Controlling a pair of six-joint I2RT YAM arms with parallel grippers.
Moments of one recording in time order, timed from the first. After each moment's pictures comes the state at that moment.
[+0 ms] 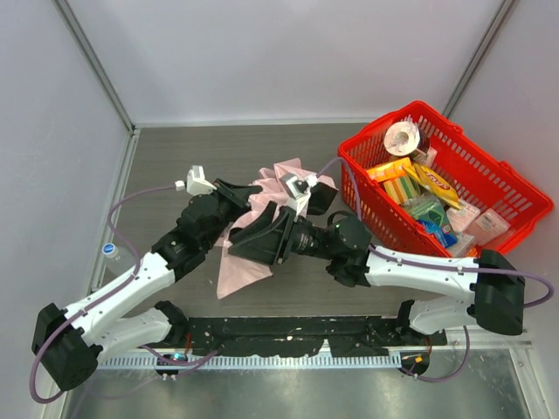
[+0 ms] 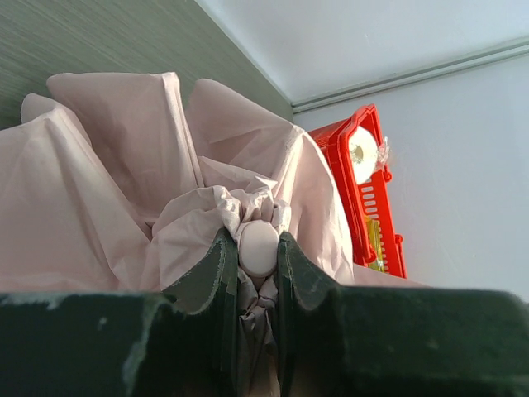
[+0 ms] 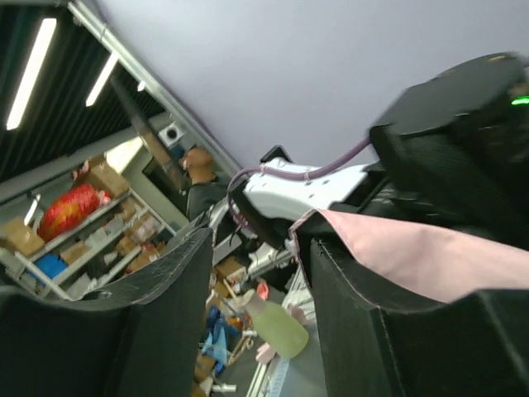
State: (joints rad) left arm -0.71 0.98 0.72 0.08 -0.31 -1.17; right arm 1.15 1.29 0.83 1.01 -0.31 1.05
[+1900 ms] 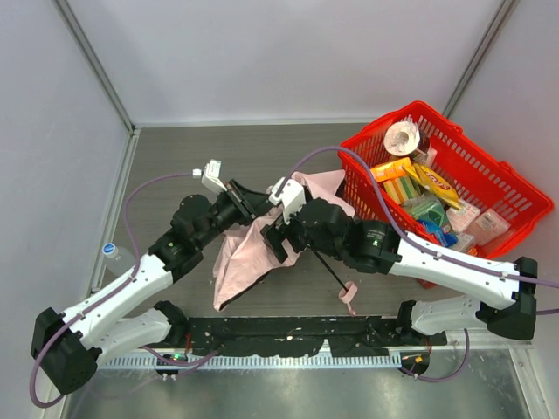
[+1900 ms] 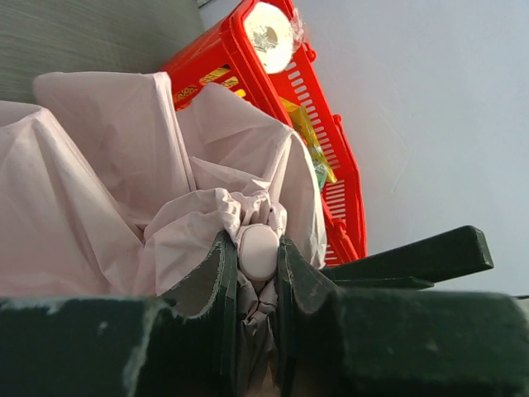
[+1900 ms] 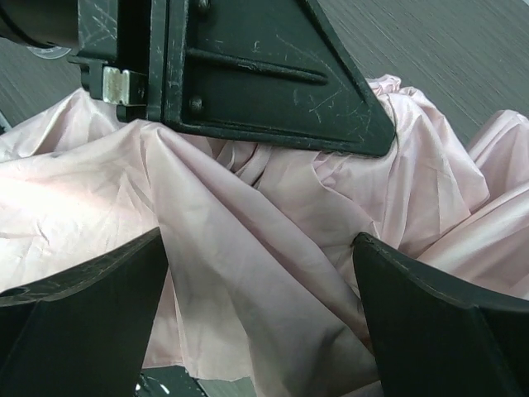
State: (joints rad) left arm -0.71 0.95 0.70 0.22 0.09 -1.07; right arm 1.18 1.22 1.22 -0.47 0.30 0.10
